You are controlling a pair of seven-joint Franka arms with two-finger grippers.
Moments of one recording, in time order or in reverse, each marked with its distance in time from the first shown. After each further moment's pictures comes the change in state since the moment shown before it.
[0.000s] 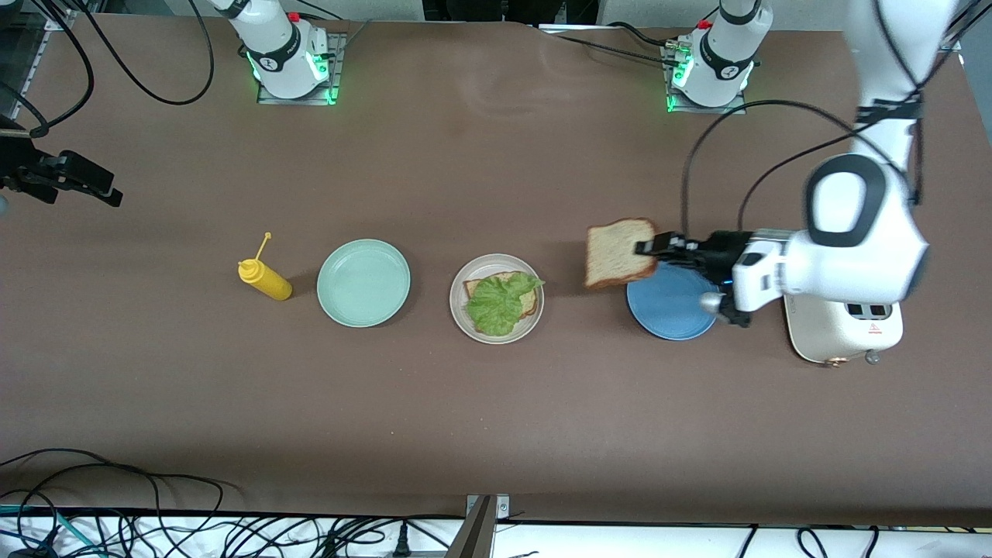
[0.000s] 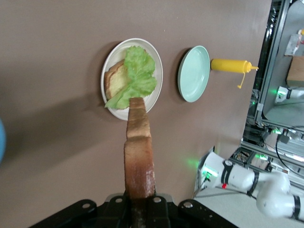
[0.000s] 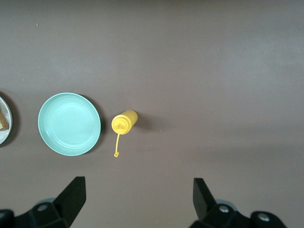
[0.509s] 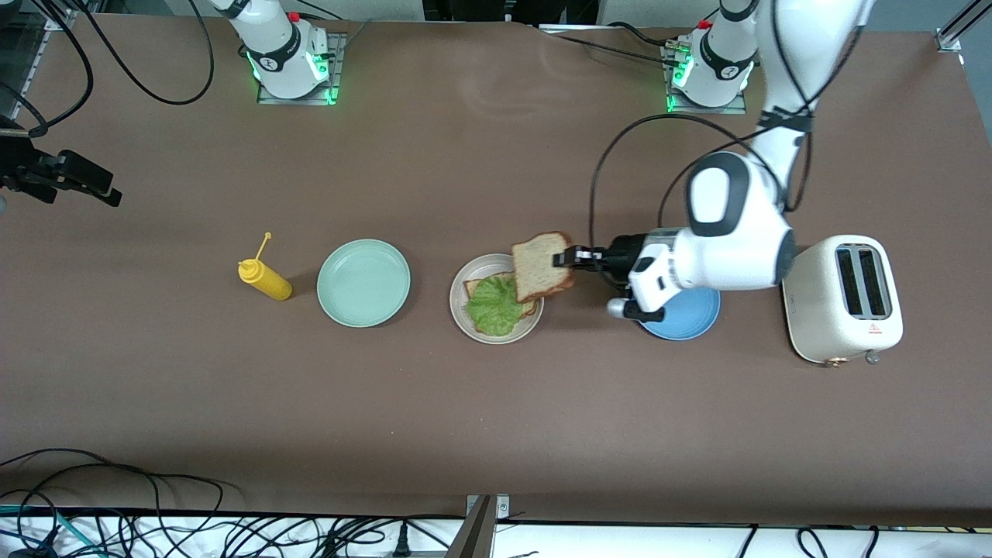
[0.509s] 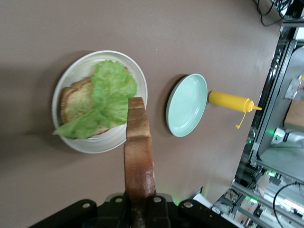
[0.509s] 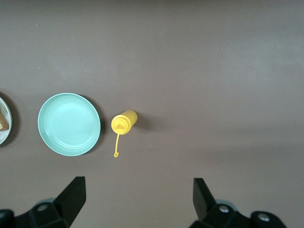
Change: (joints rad) left arm -0.216 0.063 0.000 -0.028 -0.147 0.314 -0.182; right arm 0.000 0.000 -0.003 0.000 0.000 0.000 0.001
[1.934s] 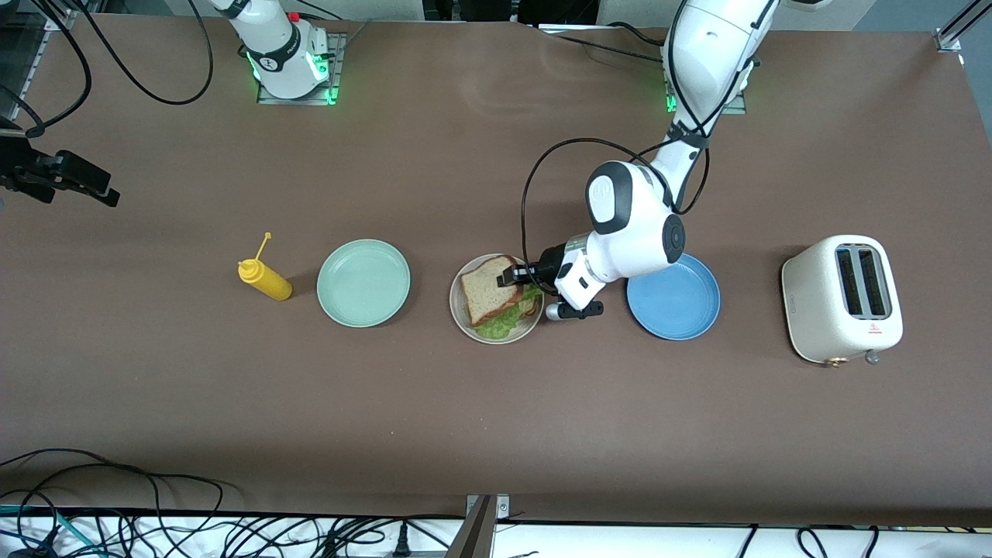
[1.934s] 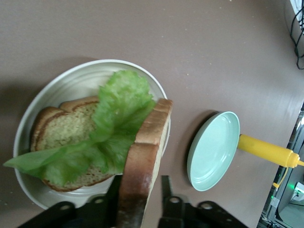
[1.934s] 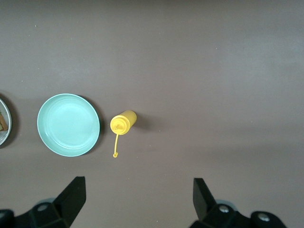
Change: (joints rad) left arm -0.175 0.167 0.010 -0.003 -0.106 0.356 -0.040; right arm 0.000 0.000 -0.002 0.000 0.000 0.000 0.001
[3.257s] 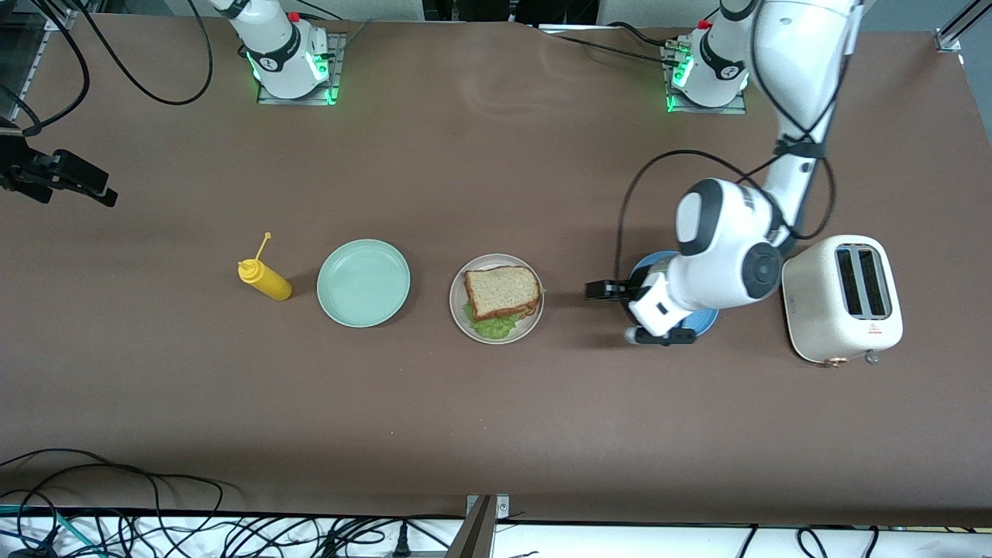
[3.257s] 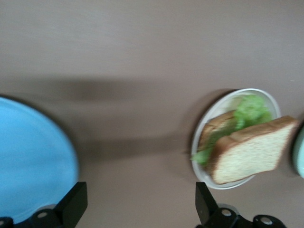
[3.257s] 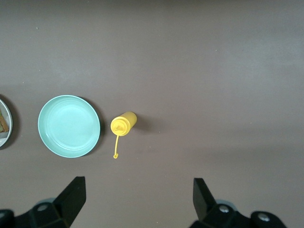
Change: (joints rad) left arm 0.233 -0.107 0.035 0.030 0.652 -0.349 -0.117; right arm 0.000 0.000 0.000 0.007 0.000 0.000 0.000
